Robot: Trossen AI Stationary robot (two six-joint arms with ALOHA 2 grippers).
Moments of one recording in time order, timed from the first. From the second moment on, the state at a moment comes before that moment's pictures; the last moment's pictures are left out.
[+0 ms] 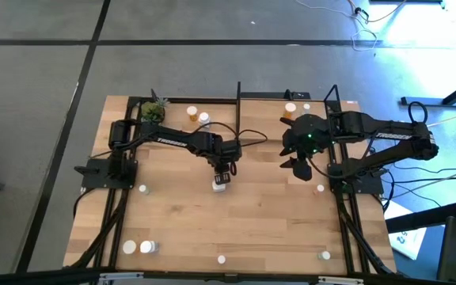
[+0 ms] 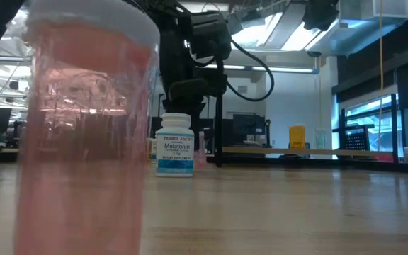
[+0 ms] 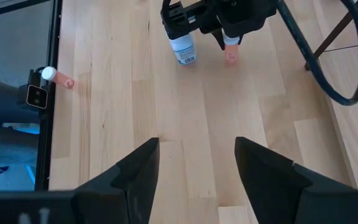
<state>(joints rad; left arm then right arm) 0.10 1.95 1.38 -0.67 -0.04 -0.15 -0.02 1.18 1.29 -1.03 -0.15 0.18</state>
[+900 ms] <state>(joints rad) 0.09 1.95 1.38 -0.72 -0.07 -0.18 -0.02 1.18 1.29 -1.03 -0.15 0.18</state>
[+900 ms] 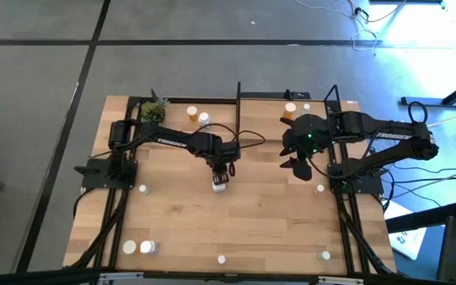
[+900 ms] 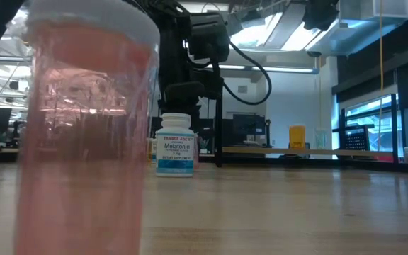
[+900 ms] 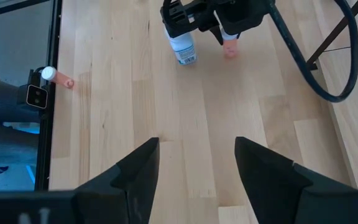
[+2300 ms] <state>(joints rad) 0.03 1.66 1.38 -0.87 -0.32 -0.21 -0.02 1.18 1.29 -1.00 -0.15 0.18</state>
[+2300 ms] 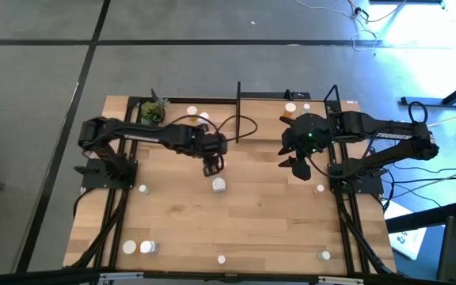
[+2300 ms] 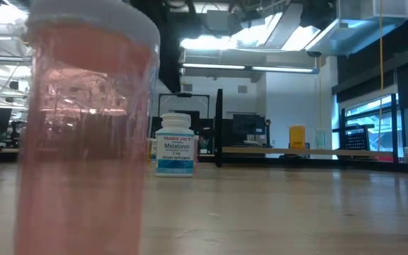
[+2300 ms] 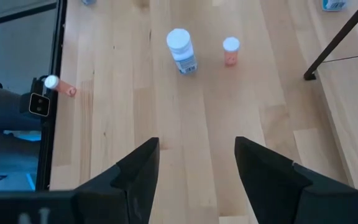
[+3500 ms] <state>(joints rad) -0.23 1.23 1.38 -1.23 -0.36 -0.58 -0.02 1.18 1.29 -0.92 -0.15 0.18</state>
